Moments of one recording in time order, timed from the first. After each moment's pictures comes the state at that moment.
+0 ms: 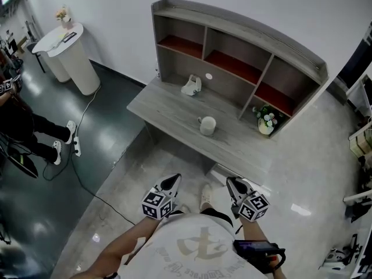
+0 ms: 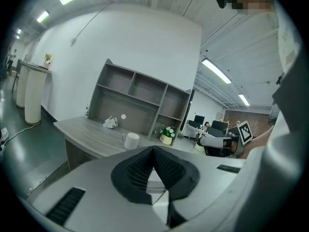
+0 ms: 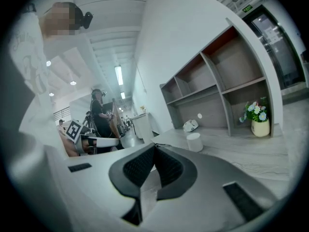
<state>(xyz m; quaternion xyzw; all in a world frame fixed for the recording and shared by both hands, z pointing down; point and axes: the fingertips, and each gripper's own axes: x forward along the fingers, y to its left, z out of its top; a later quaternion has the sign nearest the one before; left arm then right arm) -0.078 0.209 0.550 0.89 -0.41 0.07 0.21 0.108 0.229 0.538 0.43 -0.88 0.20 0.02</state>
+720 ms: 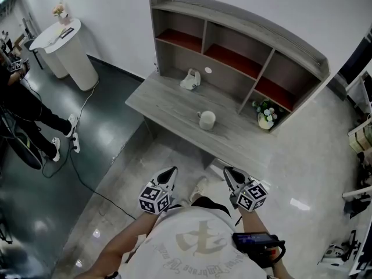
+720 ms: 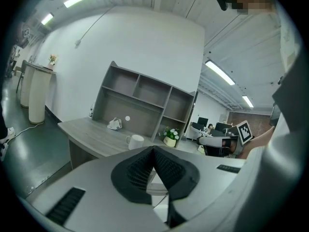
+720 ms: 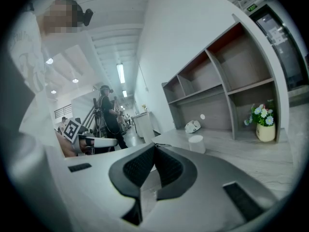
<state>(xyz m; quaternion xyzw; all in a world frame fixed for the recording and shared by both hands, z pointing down) -0.094 0.196 0.550 0.88 -0.43 0.06 0.22 0.095 0.205 0.535 0.42 -0.89 0.19 0.04</state>
